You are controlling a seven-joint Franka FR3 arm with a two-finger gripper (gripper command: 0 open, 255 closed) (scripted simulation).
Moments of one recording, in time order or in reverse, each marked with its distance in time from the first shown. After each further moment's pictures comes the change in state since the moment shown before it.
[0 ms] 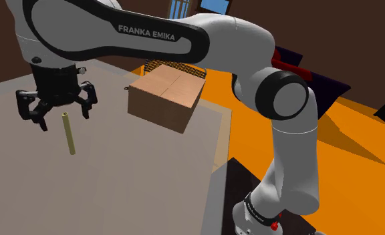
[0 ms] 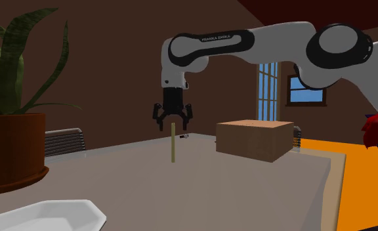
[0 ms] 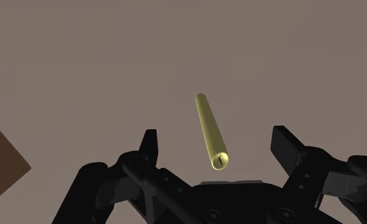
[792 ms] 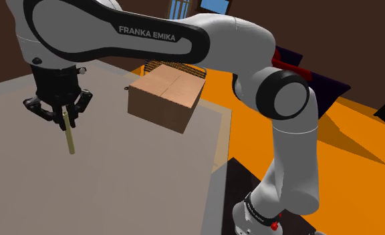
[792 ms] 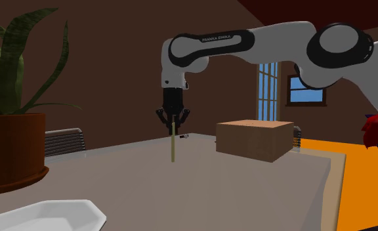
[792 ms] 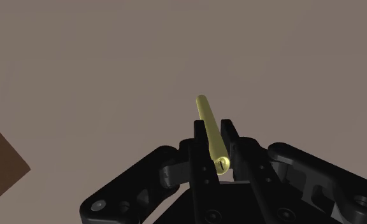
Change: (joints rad) arm -0.003 -0.005 0.001 -0.011 0.002 0.007 0.001
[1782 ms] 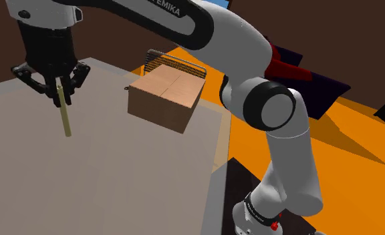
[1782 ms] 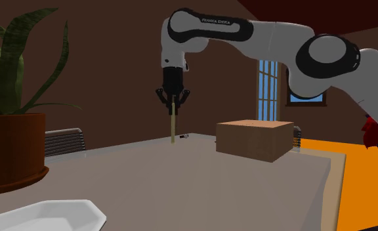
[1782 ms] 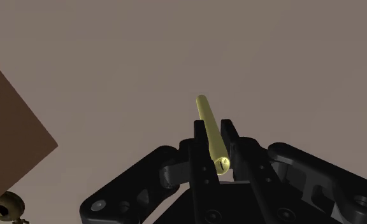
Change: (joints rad) arm 0.110 0.112 -0.018 0.398 -0.045 -0.275 -0.015
